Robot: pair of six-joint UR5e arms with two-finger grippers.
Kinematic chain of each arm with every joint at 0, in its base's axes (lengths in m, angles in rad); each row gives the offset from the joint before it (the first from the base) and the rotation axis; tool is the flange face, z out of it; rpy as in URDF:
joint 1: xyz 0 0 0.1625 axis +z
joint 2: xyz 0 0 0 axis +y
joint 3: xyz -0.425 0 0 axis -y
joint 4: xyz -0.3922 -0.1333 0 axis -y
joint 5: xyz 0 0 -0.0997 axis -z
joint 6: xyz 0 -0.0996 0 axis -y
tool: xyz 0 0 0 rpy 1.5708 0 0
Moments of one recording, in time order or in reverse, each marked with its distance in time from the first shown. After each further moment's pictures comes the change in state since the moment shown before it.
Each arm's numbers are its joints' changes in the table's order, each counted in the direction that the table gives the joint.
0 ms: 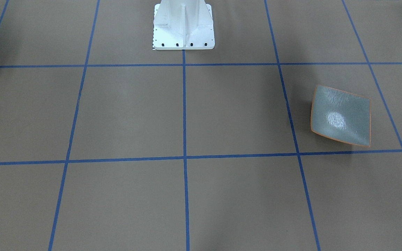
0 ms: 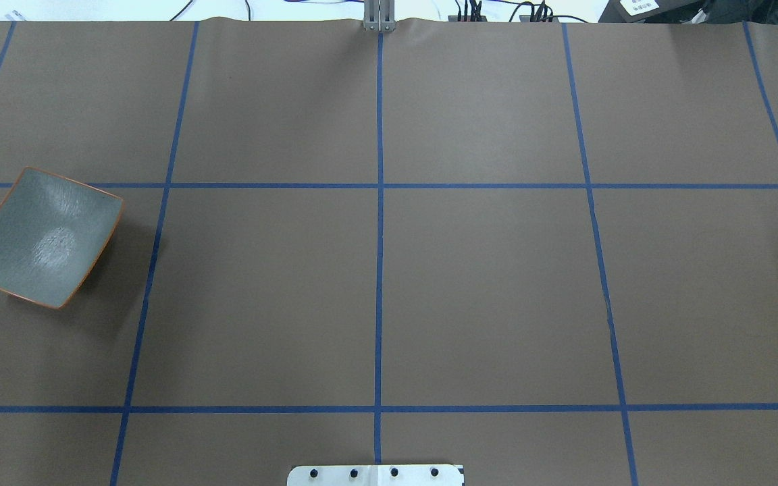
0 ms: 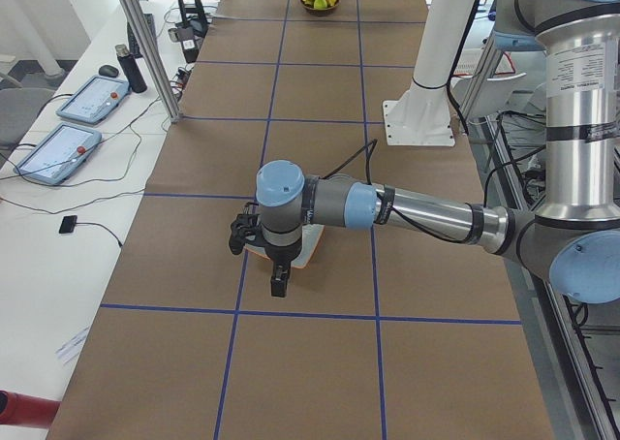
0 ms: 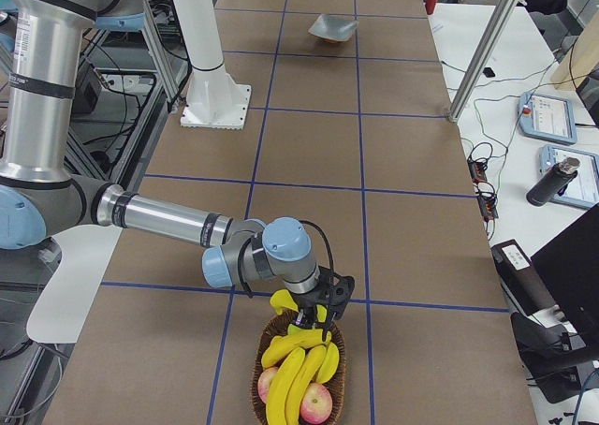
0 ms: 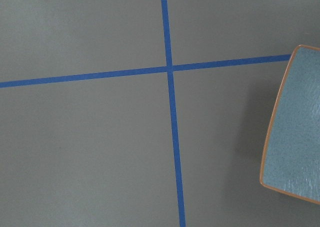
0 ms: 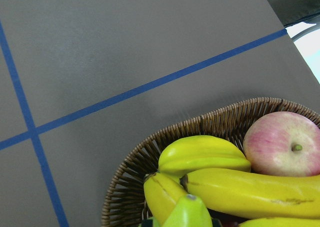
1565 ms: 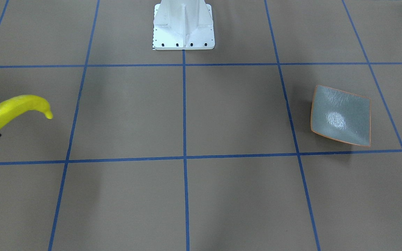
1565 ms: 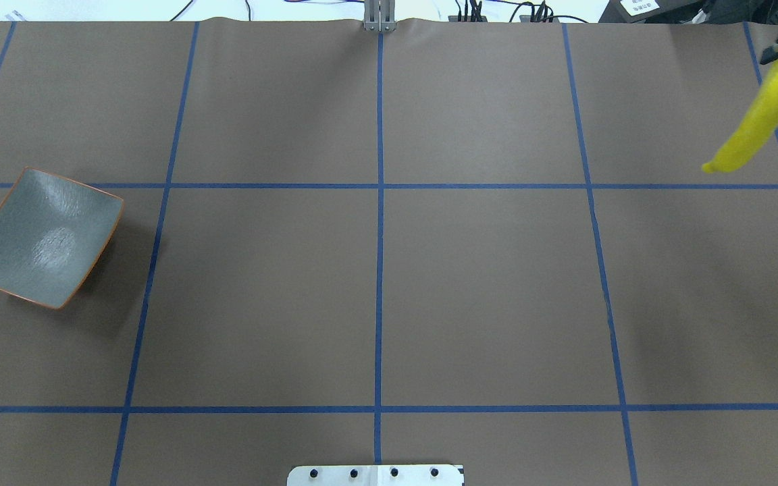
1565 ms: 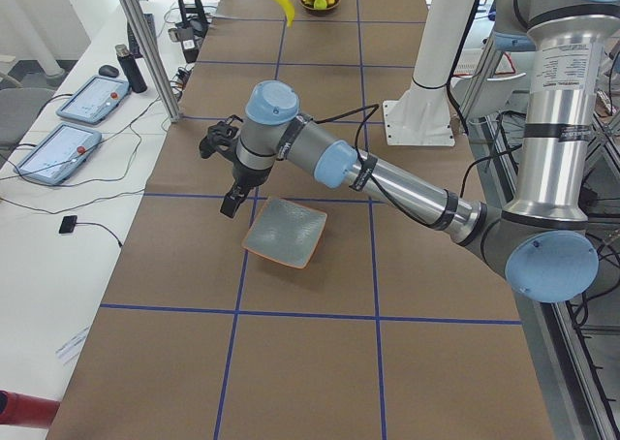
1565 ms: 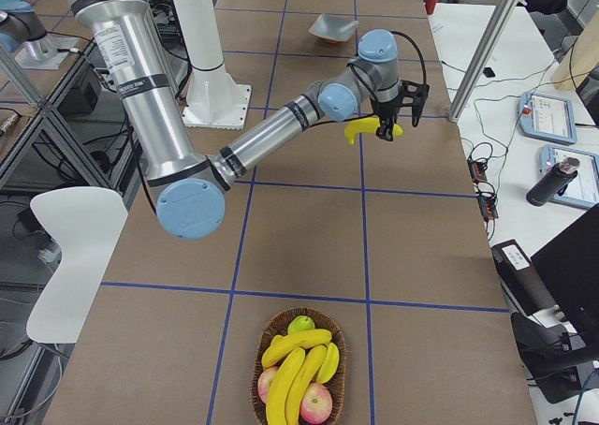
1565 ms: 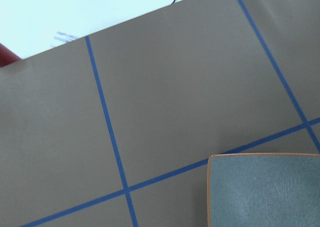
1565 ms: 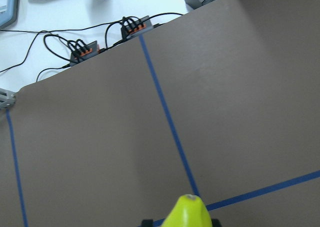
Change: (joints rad) left arm 0.018 0.162 -0.083 -0.297 -0.108 -0.121; right arm -0.427 -0.634 0.203 -0.300 0.005 0.624
